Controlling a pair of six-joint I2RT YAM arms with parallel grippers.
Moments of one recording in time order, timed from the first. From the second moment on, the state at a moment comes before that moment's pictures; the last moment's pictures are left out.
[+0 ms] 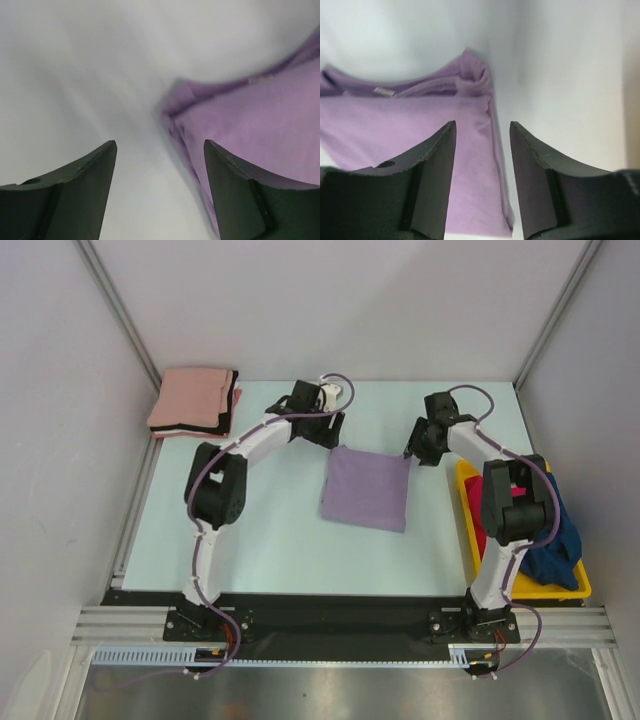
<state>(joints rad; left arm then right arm) -0.46 2.25 1.85 -0.40 0.18 0.04 0.17 1.93 1.42 -0.52 -0.02 0.56</state>
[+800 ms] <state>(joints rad) -0.50 2.17 1.56 -0.28 0.33 -0.31 0.19 1.47 1.16 -0.58 0.06 0.55</state>
